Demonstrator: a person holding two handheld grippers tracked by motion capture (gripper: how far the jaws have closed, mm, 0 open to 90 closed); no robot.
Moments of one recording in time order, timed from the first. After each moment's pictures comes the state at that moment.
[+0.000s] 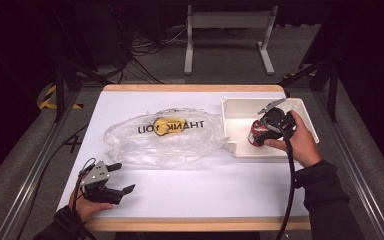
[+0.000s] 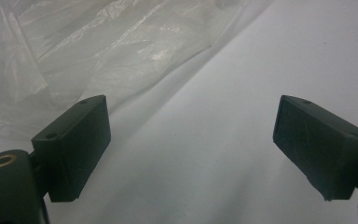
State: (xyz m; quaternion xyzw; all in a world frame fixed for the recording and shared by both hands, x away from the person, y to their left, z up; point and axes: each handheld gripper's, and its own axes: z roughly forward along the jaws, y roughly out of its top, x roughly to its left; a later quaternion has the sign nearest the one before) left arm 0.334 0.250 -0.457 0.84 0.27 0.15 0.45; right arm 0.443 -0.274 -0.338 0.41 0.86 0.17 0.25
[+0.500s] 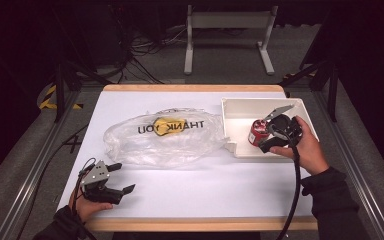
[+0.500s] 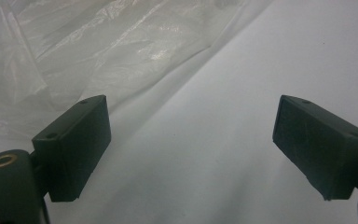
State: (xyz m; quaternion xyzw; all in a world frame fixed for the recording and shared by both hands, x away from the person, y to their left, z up) left arm 0.335 0.250 -0.457 0.84 0.26 0.15 0.45; right arm 0.423 -0.285 -0.341 0.40 0.87 0.18 0.24
